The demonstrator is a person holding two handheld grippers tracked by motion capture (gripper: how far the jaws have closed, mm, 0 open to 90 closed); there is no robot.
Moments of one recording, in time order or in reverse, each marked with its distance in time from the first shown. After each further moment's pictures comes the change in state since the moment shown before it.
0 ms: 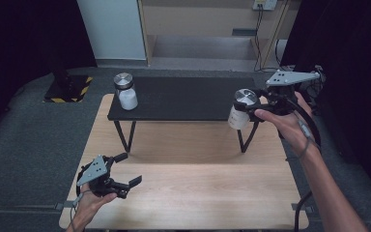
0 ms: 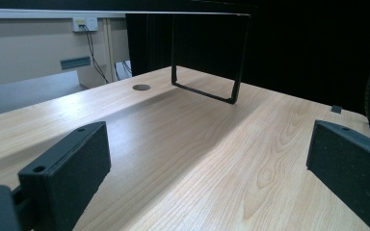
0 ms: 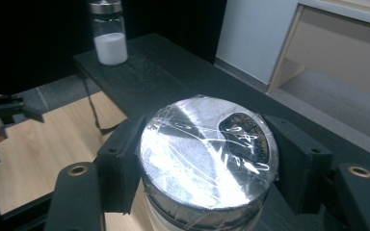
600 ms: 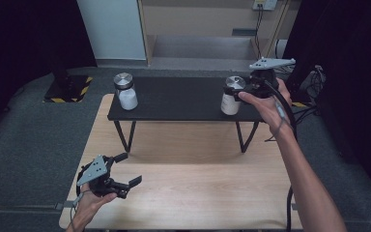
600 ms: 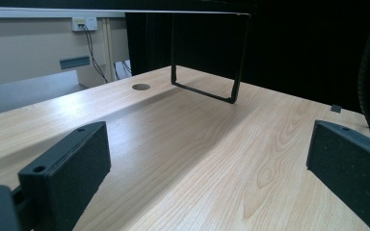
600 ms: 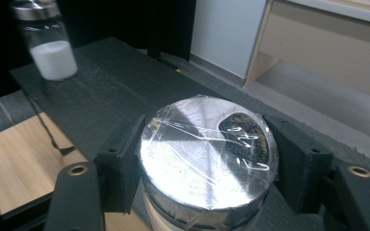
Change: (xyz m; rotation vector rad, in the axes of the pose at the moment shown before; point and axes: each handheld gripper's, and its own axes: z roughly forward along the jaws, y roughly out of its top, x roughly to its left) left arm 0.001 -0.001 0.000 0.000 -0.001 -0.003; right arm -0.009 0.017 0.056 0.024 -0.104 0.047
